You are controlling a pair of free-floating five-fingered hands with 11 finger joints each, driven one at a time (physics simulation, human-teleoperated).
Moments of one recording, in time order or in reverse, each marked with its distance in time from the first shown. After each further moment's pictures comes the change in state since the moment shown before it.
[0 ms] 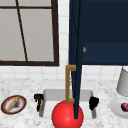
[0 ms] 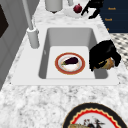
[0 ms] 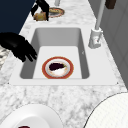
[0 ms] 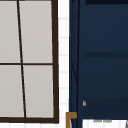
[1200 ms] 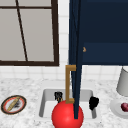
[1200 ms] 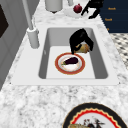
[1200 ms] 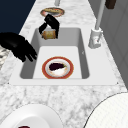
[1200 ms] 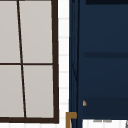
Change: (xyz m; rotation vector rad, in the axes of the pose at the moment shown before) left hand -0.093 0.006 -0.172 -0.019 0.026 0.004; right hand 0.000 0.000 0.000 0.000 0.000 0.000
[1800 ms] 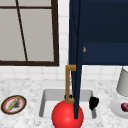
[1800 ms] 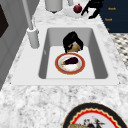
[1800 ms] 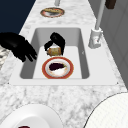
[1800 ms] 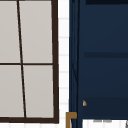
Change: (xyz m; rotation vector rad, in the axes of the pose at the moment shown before) left hand -0.073 -0.033 -0.095 -0.004 0.006 -0.003; right hand 0.000 0.000 0.000 0.000 0.000 0.000
